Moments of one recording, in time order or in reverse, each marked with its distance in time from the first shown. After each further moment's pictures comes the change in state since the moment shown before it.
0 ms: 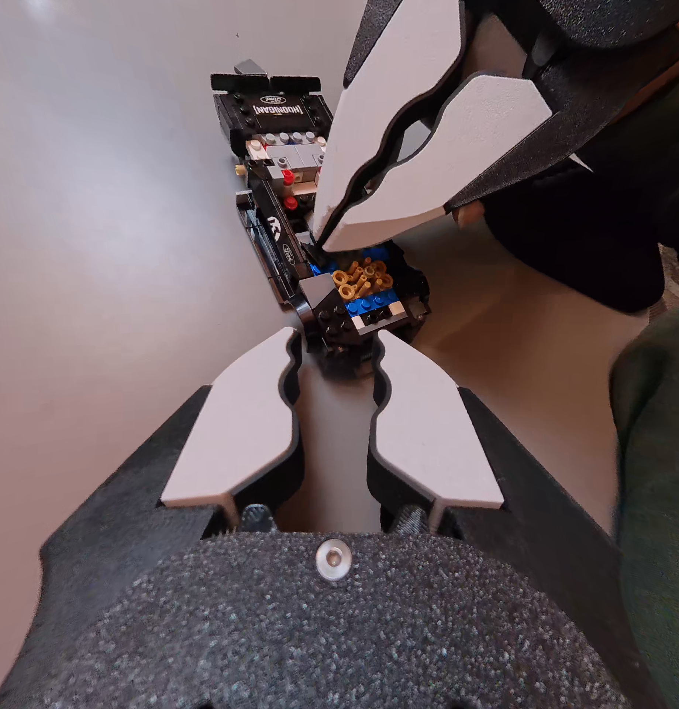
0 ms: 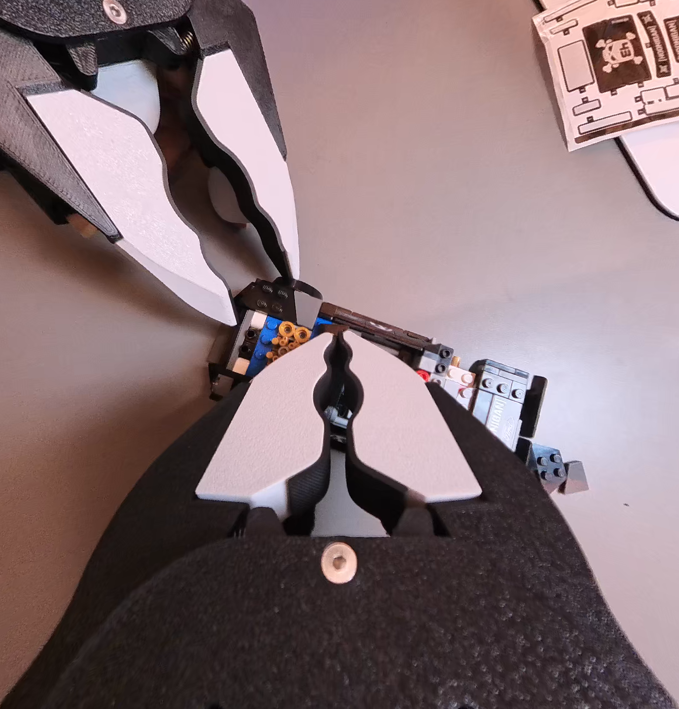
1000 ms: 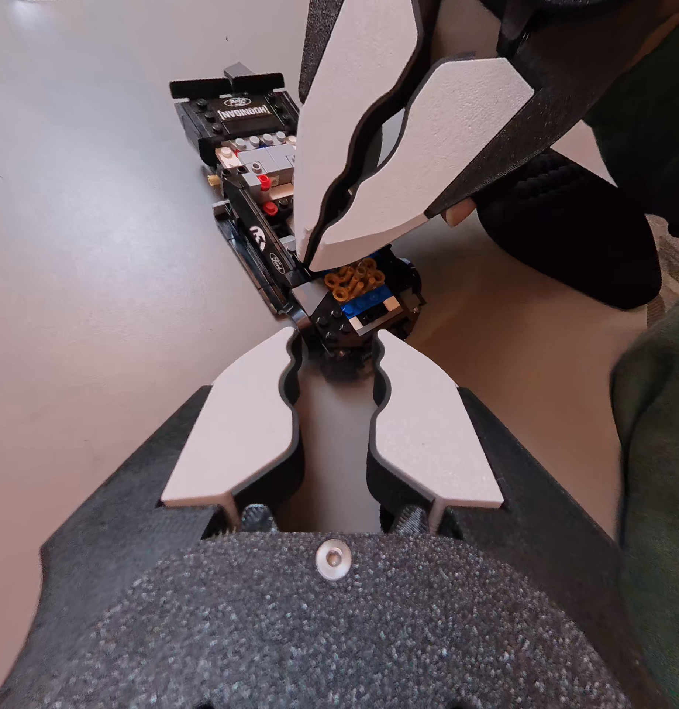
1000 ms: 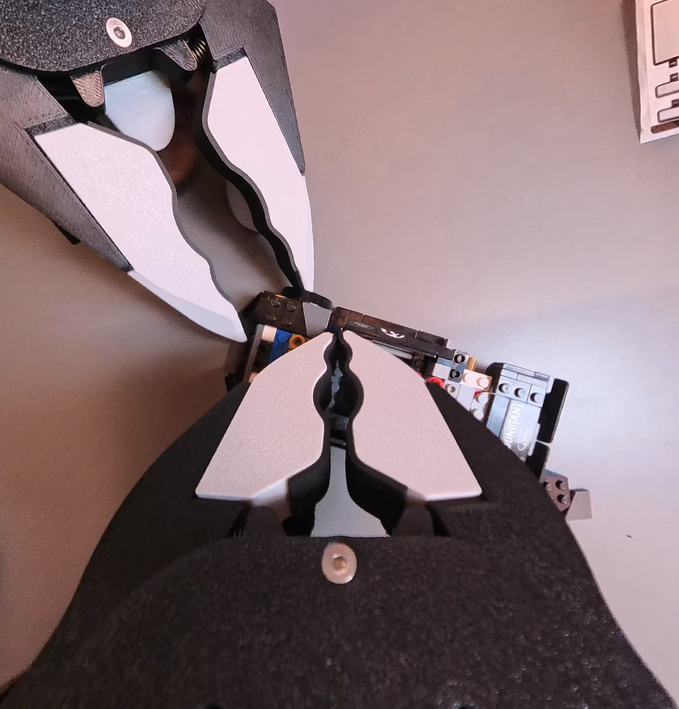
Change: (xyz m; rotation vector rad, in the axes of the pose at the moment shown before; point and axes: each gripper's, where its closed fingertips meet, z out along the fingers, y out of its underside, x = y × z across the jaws) left arm 0.004 0.000 0.003 0.008 0.010 0.015; right arm -0.006 -0.005 0.006 -0.126 -0.107 -0.019
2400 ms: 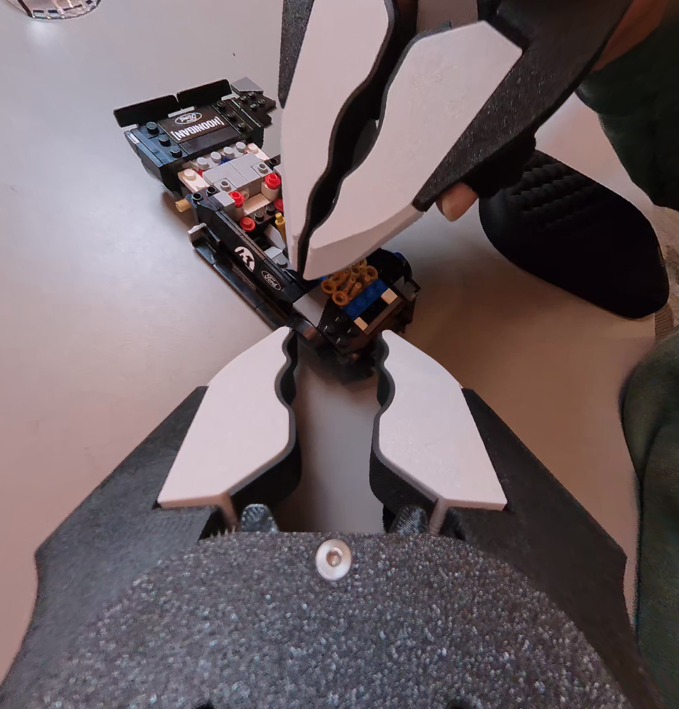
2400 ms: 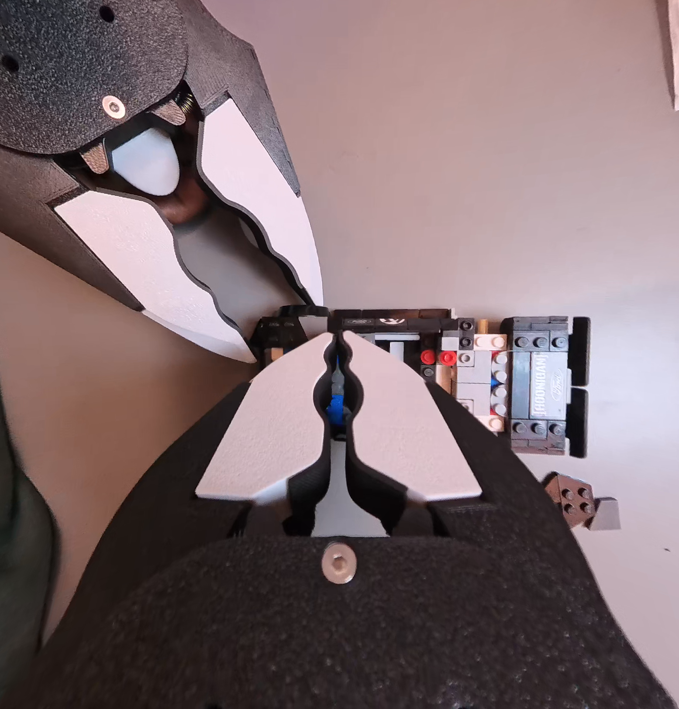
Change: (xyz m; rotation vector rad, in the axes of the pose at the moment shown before) left arm -0.002 -0.003 0.003 0.025 -0.015 0.003; right arm 0.001 -0.006 0.000 -0.024 -0.081 0.100
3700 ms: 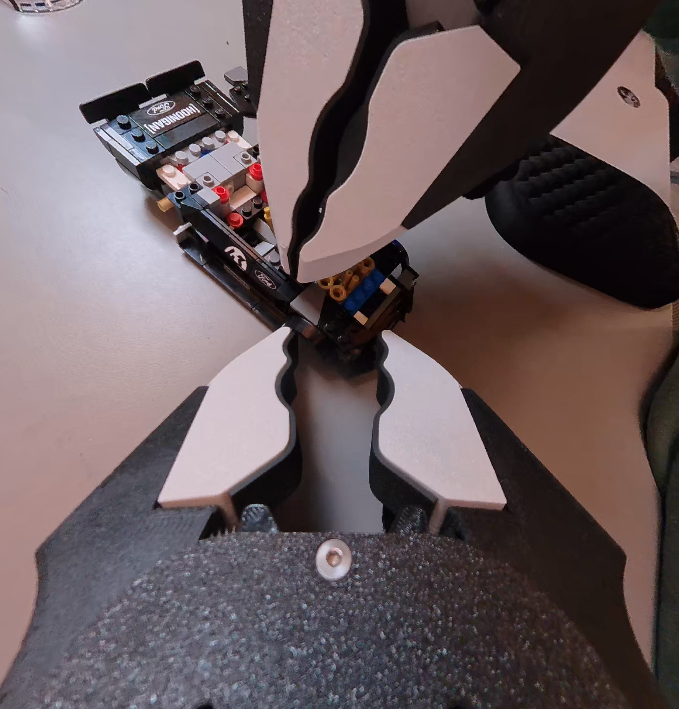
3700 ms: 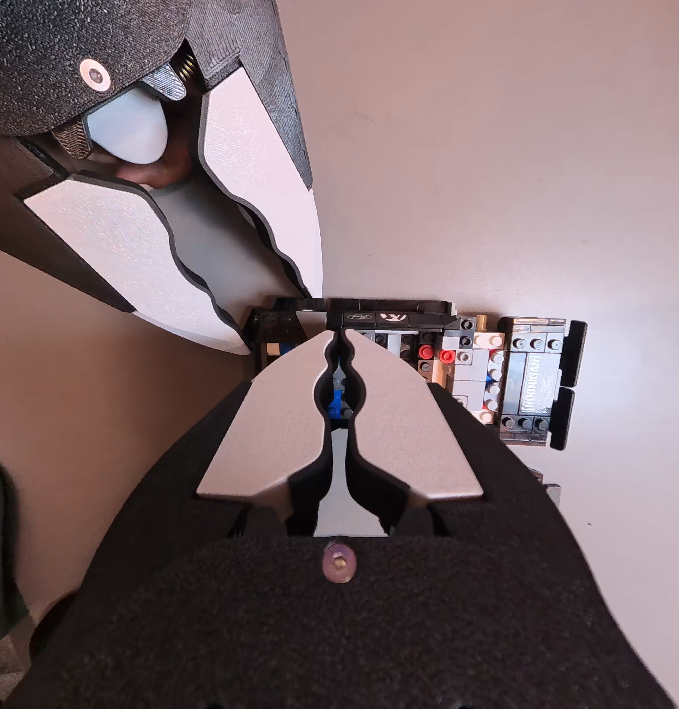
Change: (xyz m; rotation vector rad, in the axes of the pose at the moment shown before) left arm 0.001 0.004 0.004 -0.021 -0.012 0.026; right arm 0.001 0.006 0.006 -0.181 0.052 -0.122
